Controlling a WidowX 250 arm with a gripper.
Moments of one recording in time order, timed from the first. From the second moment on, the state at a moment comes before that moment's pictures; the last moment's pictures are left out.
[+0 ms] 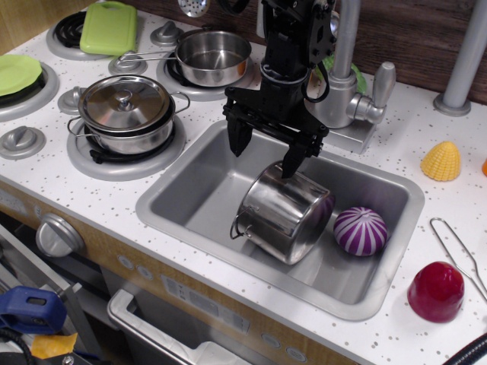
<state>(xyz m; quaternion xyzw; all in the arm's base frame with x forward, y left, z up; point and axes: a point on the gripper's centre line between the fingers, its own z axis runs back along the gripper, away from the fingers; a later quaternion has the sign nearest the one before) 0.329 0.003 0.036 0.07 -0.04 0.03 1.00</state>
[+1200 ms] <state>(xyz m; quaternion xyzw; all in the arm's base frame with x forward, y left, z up) 0.329 0.017 0.020 -0.19 -0.01 0.13 0.97</state>
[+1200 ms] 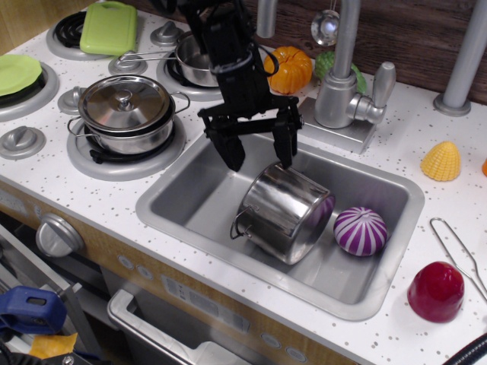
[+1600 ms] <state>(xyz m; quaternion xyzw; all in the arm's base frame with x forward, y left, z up) 0.336 0.018 -0.001 -0.24 -0.03 0.15 0.96</state>
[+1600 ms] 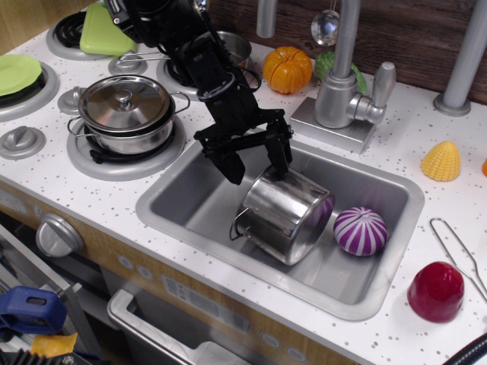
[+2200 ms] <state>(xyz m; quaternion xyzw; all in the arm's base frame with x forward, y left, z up) 0.333 -0.009 -0.014 -0.29 -0.01 0.17 0.94</state>
